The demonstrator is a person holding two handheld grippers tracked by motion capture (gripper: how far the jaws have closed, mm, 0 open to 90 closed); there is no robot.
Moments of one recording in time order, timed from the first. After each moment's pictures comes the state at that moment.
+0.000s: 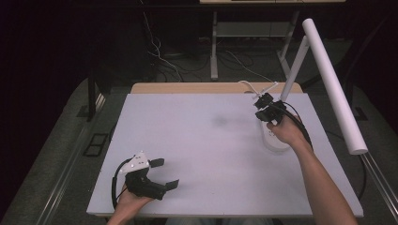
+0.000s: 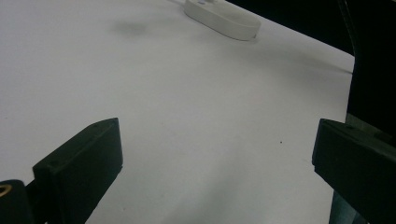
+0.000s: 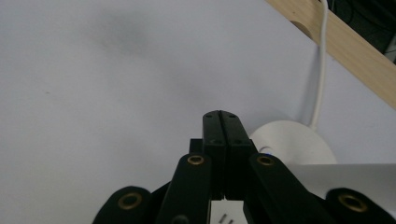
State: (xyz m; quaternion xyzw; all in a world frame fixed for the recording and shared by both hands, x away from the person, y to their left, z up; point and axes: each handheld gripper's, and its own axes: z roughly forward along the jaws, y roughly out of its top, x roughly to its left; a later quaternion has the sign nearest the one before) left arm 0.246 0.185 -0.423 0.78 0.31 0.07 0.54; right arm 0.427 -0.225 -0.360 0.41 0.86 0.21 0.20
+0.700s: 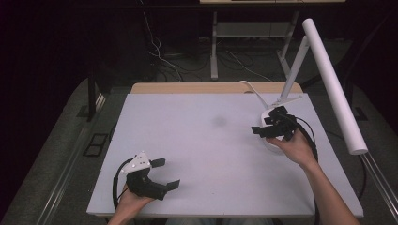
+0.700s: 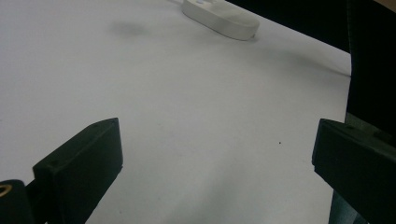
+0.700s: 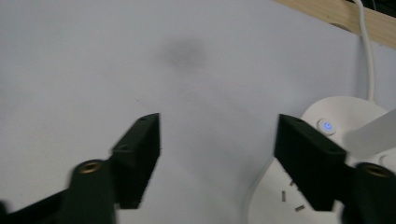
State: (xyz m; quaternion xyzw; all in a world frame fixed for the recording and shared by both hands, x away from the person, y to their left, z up) left arm 0.246 0.182 -0.423 0.78 0.31 0.07 0.53; right arm 0.369 -0.250 -0.359 0.44 0.82 0.34 0.14
